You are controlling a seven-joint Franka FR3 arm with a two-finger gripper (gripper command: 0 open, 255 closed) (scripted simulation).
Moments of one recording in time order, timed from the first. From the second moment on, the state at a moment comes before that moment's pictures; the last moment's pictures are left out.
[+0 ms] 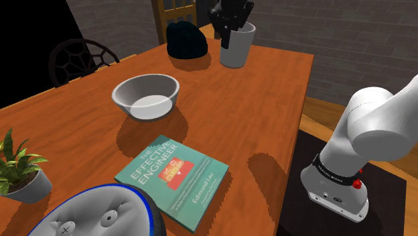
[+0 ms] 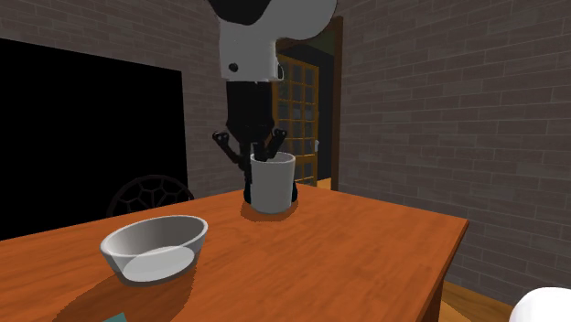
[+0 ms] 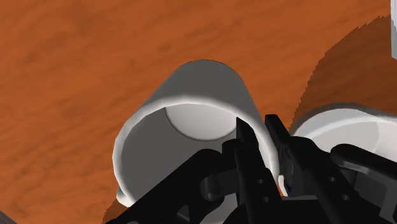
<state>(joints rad) 0.20 -0.52 0.24 -2.02 -0.02 1.62 0.49</state>
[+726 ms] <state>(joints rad) 0.29 -0.70 0.39 -2.09 0.09 1.51 0.69</state>
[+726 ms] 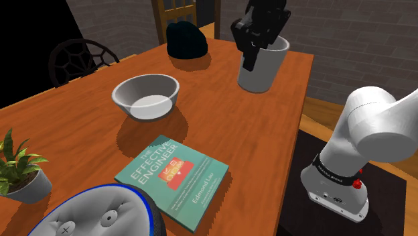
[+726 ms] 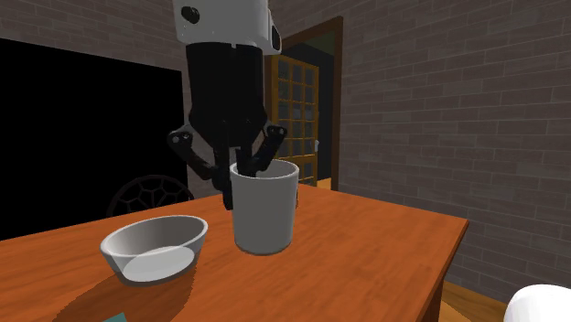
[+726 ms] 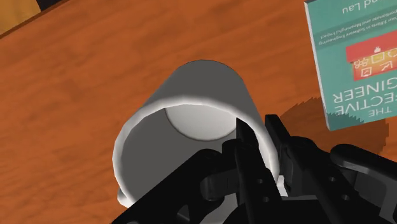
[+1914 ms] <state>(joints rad) 0.35 -0.80 0.48 -2.30 0.18 1.62 0.79</state>
